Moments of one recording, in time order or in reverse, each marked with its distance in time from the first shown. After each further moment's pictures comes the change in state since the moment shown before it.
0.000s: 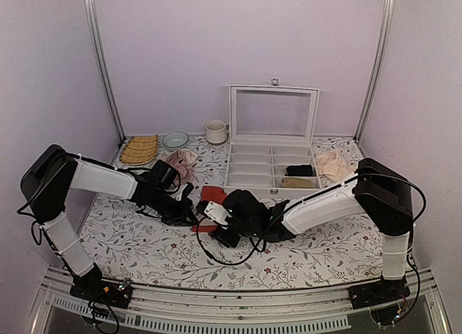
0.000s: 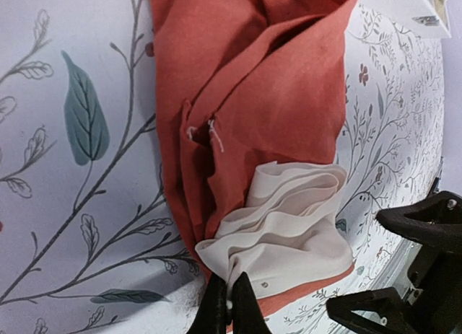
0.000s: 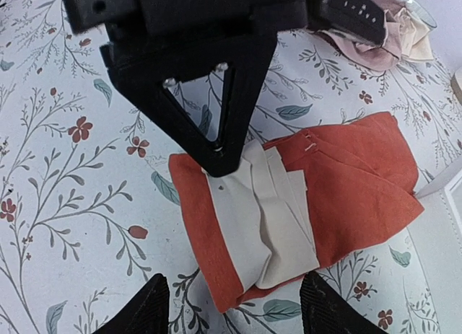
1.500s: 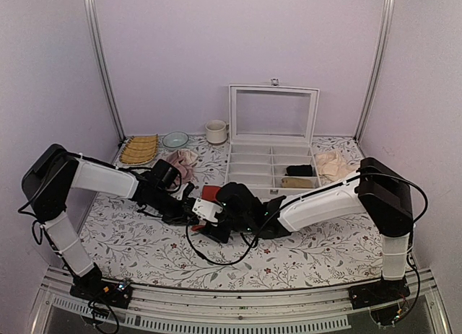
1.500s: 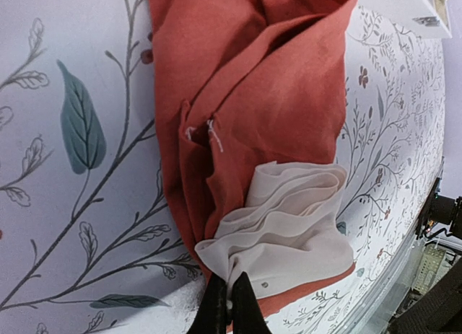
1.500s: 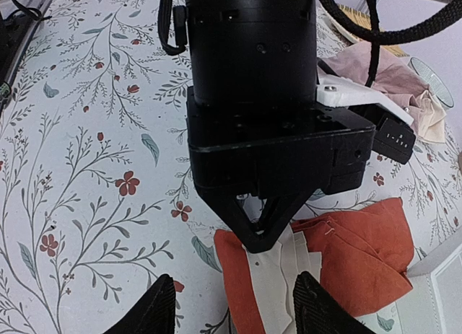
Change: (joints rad) left arm -0.003 0.010 0.015 -0.008 -0.004 0.005; right arm 0.020 -0.010 0.079 0.021 -0.093 -0.128
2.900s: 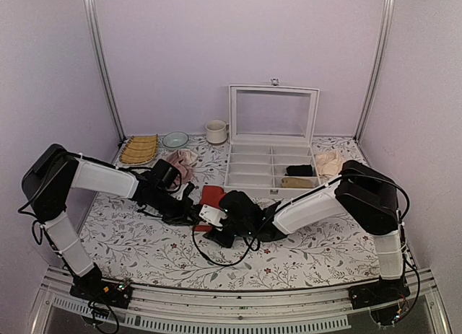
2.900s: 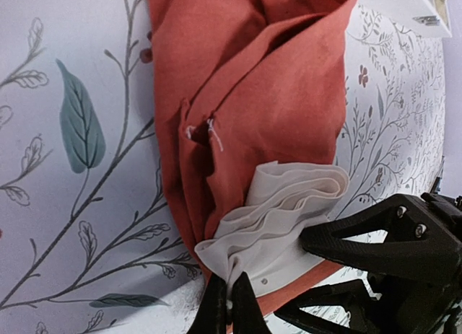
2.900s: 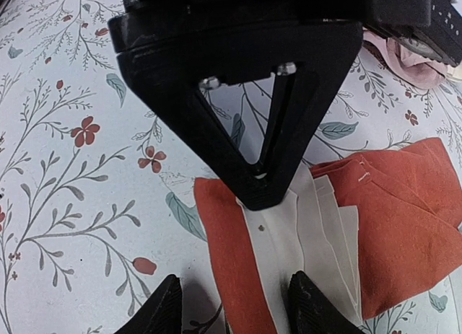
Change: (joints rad) left arm 0.000 0.000 0.002 -0.005 0.001 0.002; right arm -0.050 0.111 -0.023 0.045 -0.031 0.076
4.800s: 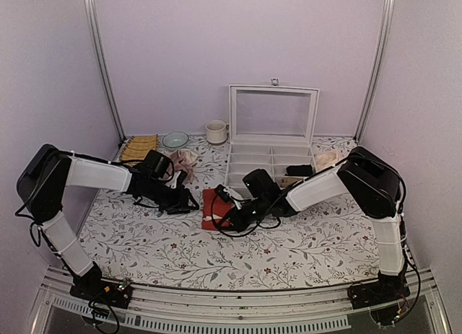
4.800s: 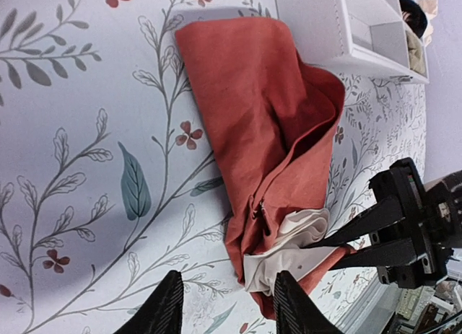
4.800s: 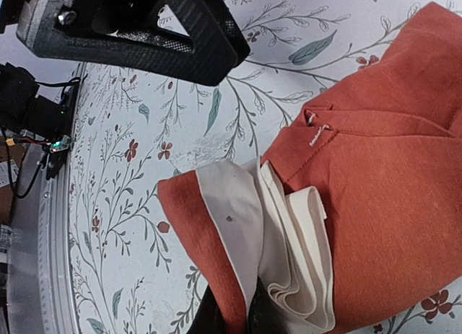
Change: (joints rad) left arm 0.082 -0.029 0.035 0.016 0.000 -0.030; right arm -0.225 0.013 -0.011 -0.040 -0.578 0.409
